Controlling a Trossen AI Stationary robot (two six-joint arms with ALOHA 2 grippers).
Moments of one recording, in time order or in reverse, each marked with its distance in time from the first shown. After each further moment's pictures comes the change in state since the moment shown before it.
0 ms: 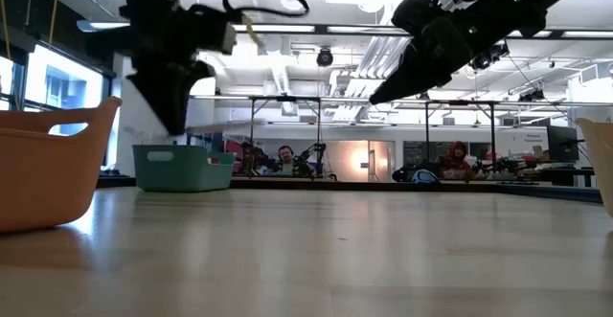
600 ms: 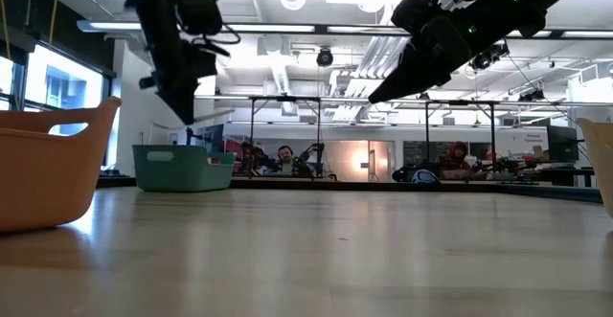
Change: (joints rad) left arm 0.715 -0.225 -0.065 0.088 -0.036 -0.225; right arm 0.000 0.000 0.000 0.009 0.000 0.001
